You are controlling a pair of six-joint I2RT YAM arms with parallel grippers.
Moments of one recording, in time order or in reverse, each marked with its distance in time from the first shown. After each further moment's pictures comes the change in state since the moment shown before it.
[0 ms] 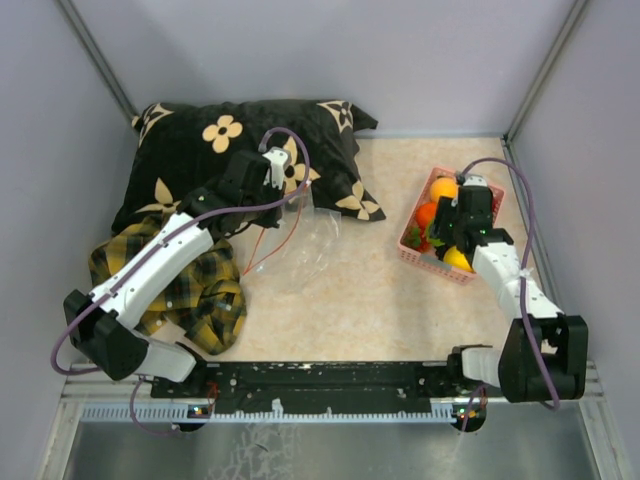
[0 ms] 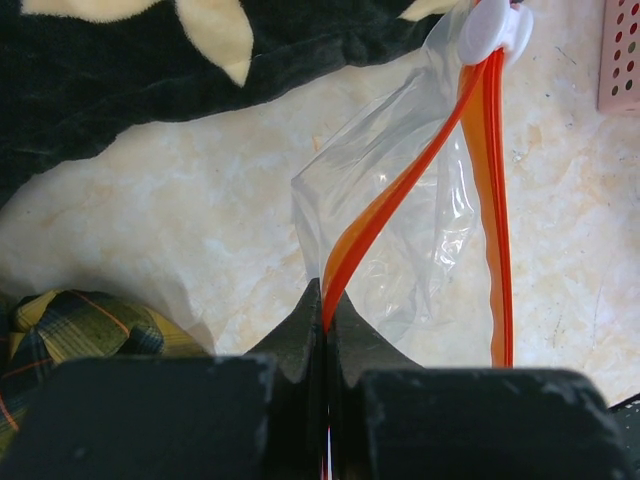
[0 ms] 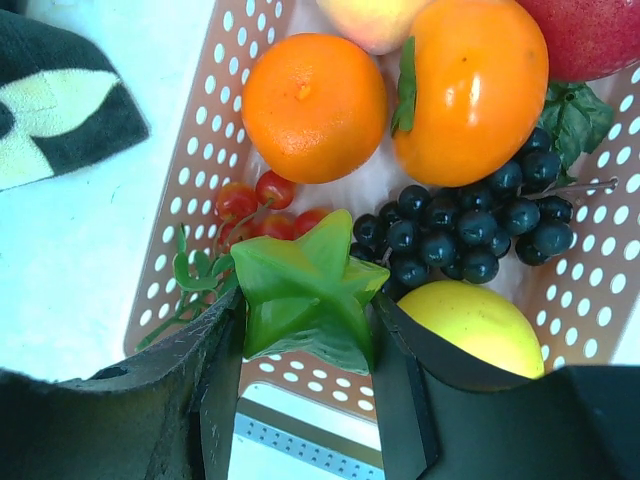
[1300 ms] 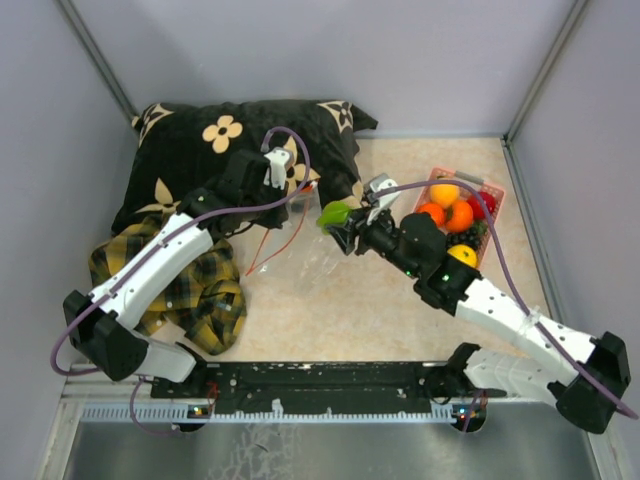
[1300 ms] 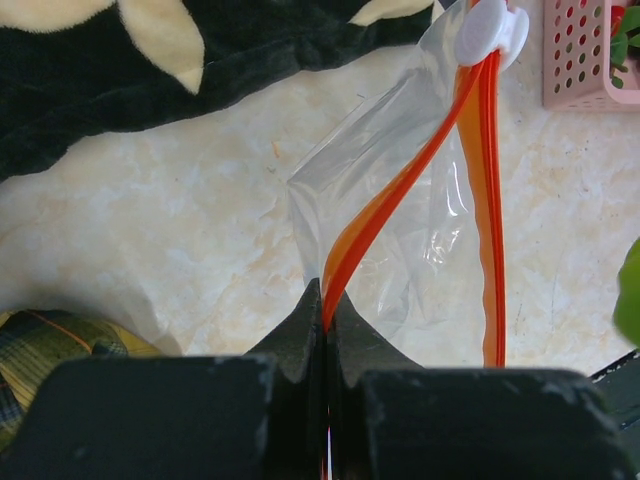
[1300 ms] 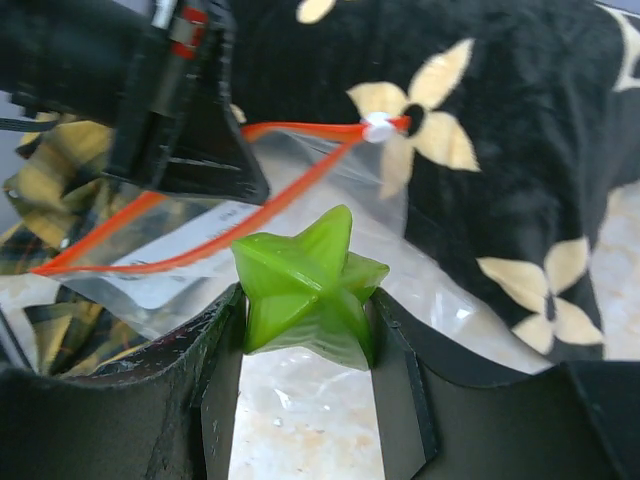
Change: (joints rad) left arm 0.000 -0.002 0.000 0.018 0.096 -0.030; right arm 0.745 -0.256 -0.014 0.425 0.006 -0.097
